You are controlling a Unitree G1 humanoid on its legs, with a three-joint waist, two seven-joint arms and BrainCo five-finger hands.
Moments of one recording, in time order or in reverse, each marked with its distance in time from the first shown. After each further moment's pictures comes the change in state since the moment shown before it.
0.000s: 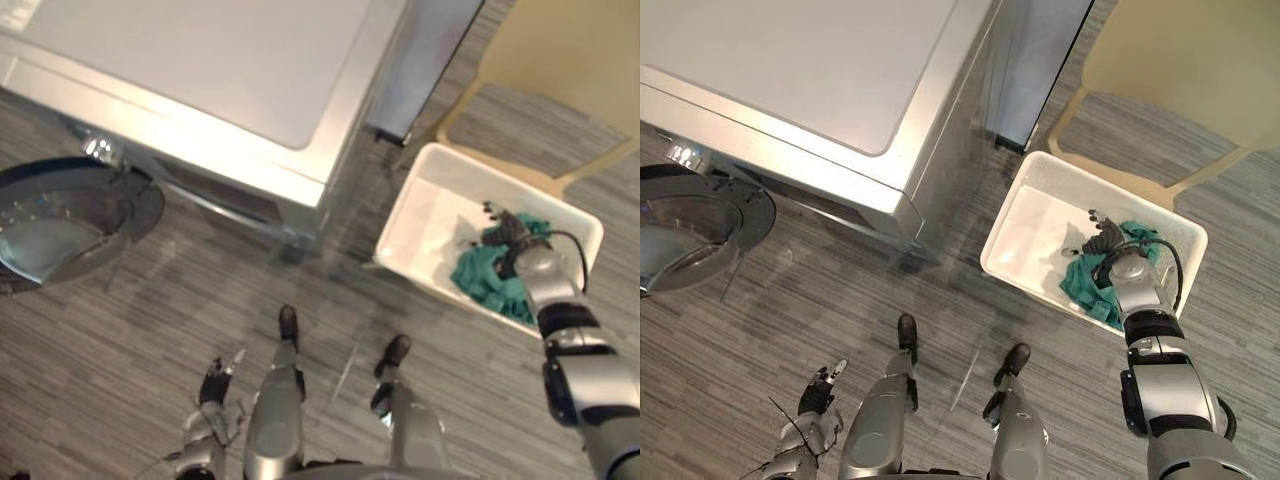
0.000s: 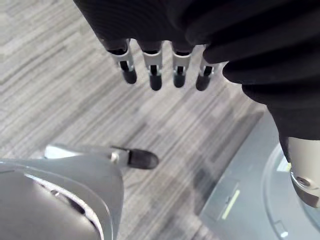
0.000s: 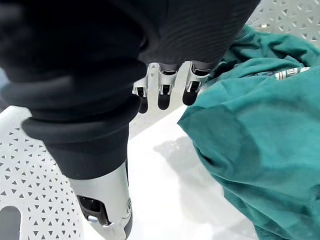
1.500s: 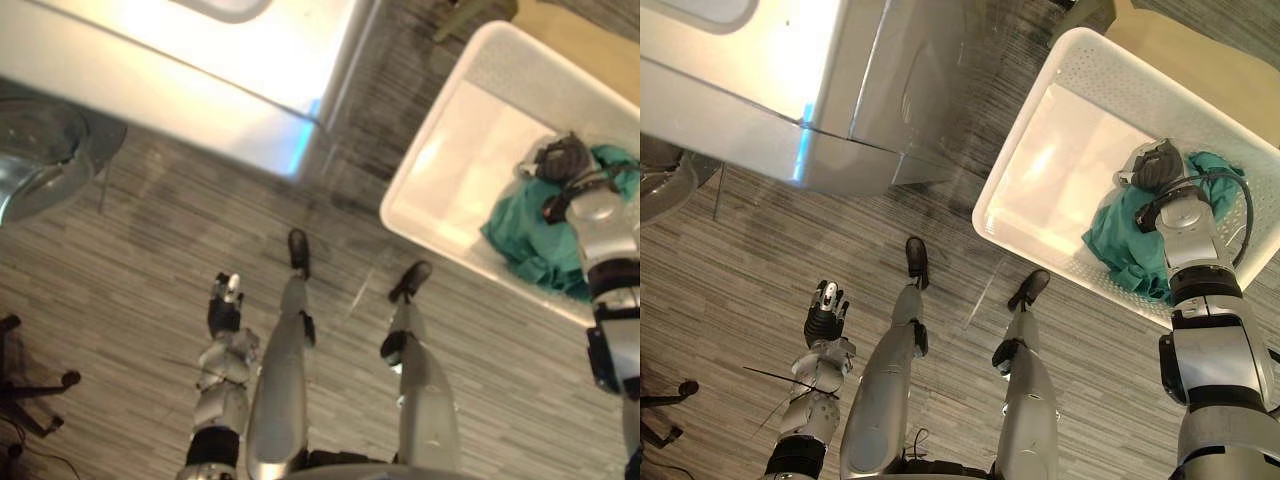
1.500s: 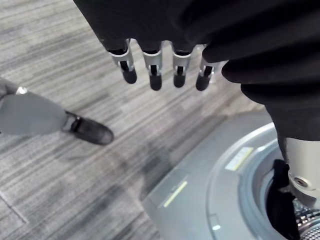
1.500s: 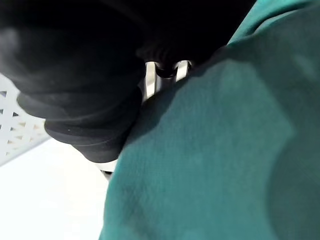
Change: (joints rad) left arm -0.081 -0.107 -0.033 -0.417 -0.234 -0.061 -0.001; right arm -0.142 -0.187 0.114 0.038 0.117 -0.096 -0.100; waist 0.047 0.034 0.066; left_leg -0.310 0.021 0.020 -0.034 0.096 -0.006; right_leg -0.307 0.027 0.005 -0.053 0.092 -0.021
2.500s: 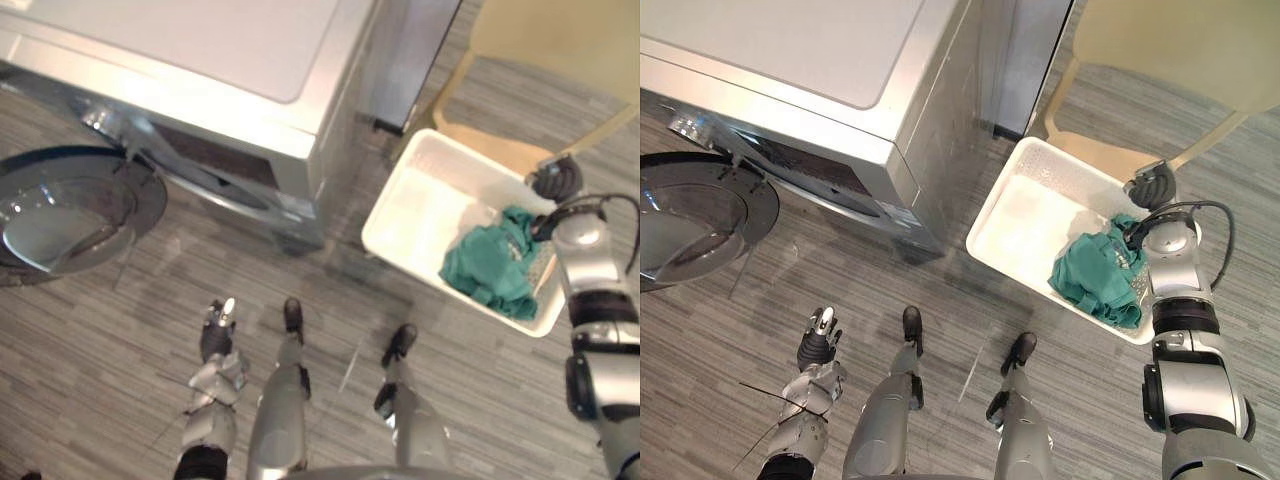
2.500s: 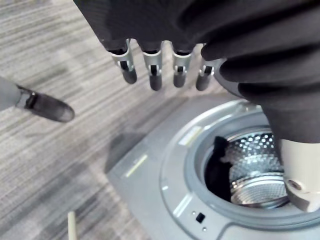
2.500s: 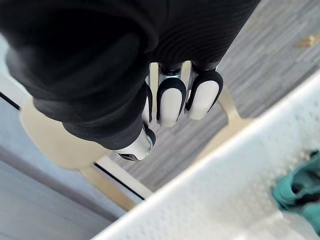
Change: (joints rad) left arm 0.084 0.060 0.010 0.114 -0.002 0.024 -0.046; right arm 0.234 0.138 -0.297 -0.366 -0.114 0.090 -0.076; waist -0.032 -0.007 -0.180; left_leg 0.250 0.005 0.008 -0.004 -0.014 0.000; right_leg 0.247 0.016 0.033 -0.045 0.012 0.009
